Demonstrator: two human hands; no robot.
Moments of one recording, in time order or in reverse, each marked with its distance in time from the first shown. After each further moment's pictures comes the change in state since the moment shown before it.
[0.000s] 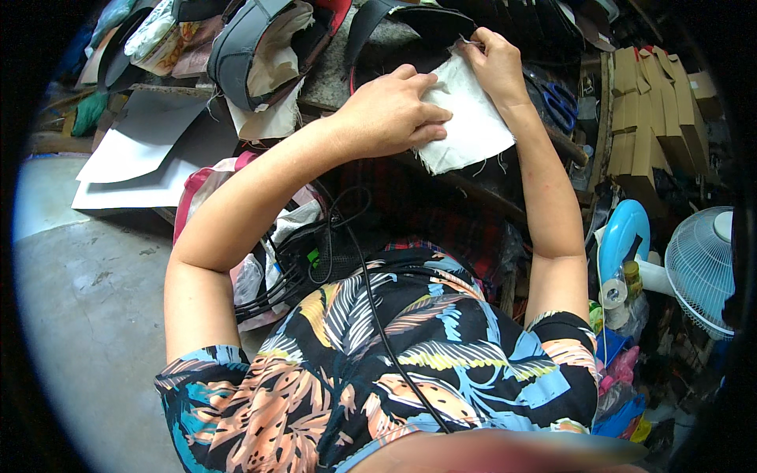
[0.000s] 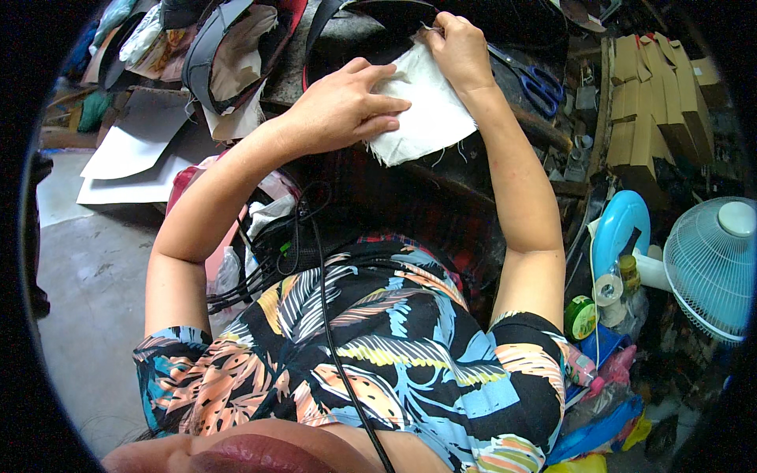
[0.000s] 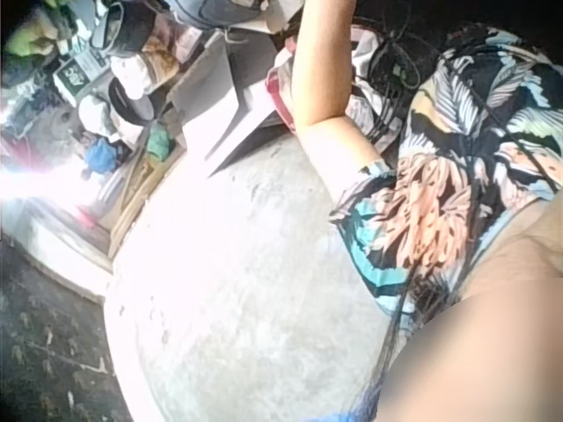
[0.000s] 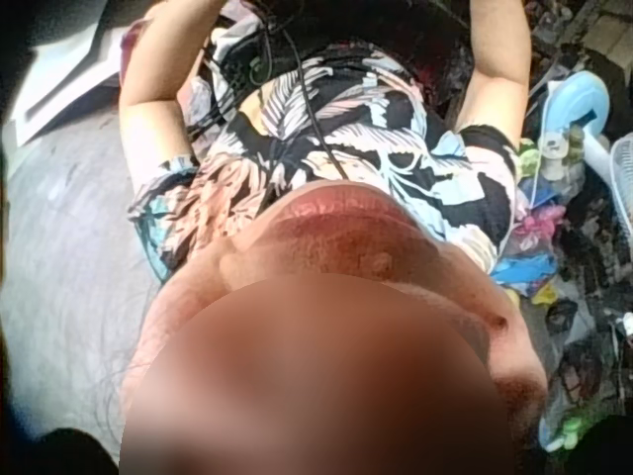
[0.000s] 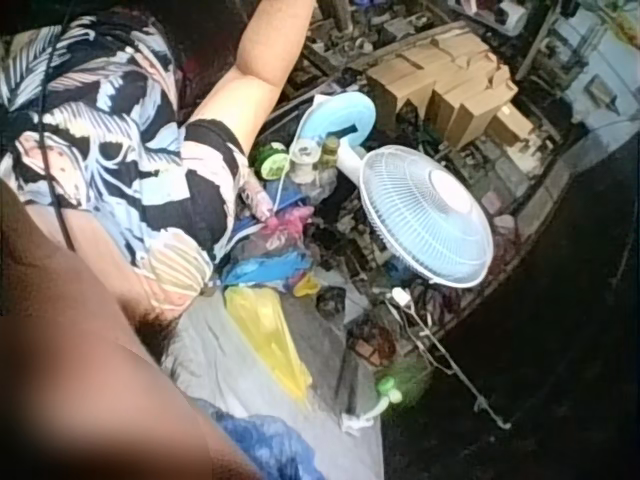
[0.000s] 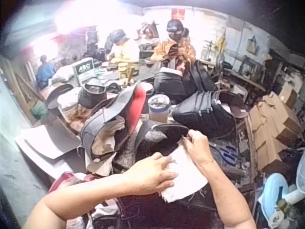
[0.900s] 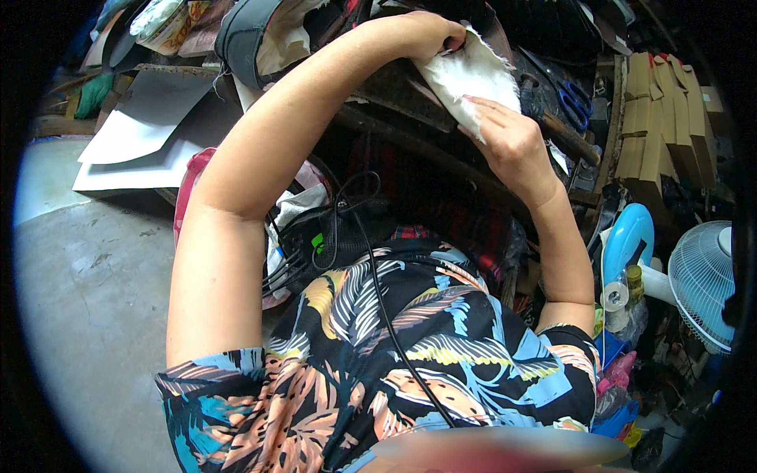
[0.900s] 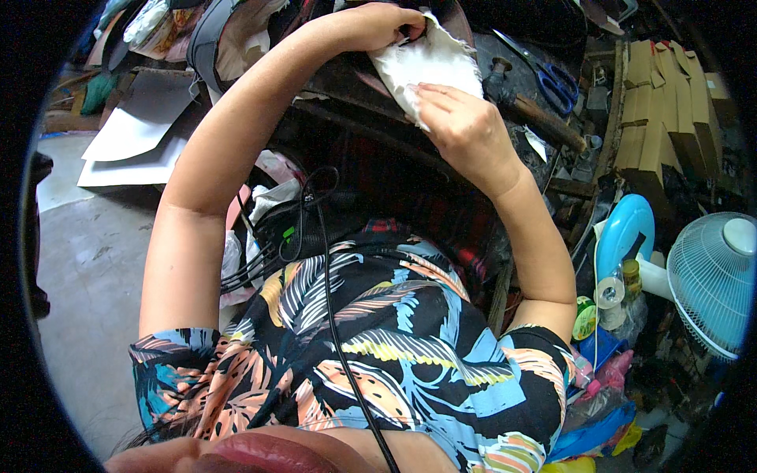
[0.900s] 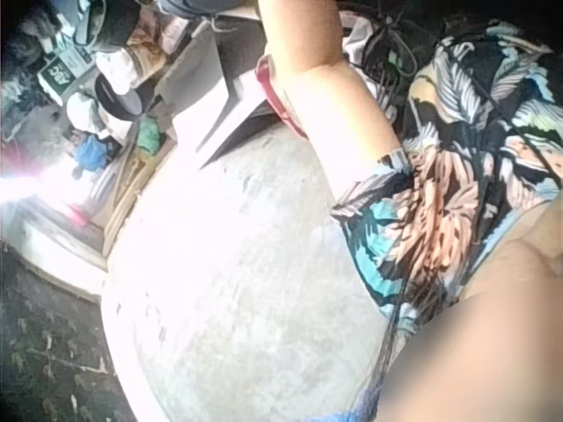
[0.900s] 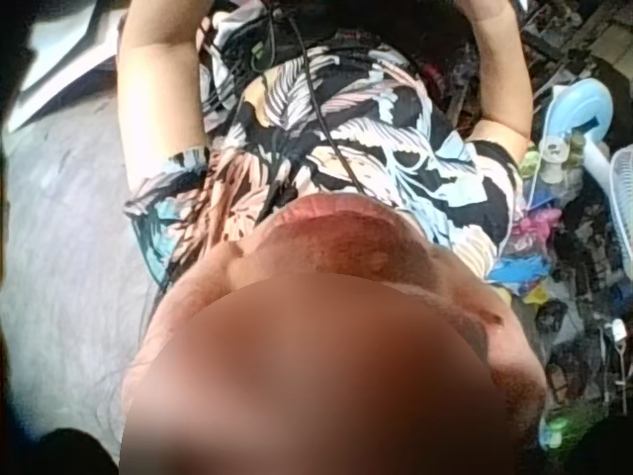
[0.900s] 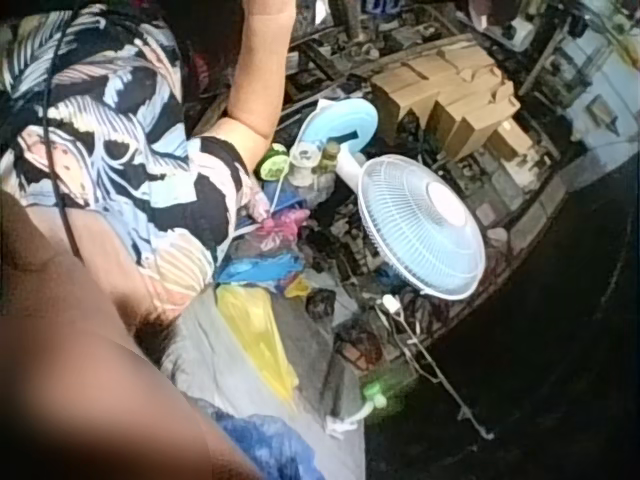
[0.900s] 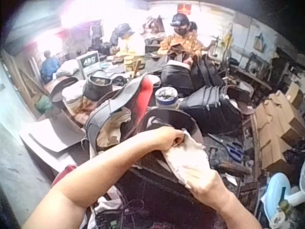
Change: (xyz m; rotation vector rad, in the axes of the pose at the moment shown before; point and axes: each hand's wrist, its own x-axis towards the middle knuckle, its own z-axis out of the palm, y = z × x) left_hand 0.090 -0.089 0.041 0.003 -0.216 -0.229; right_hand -0.079 -0.091 -0.075 0.004 -0.238 -0.555
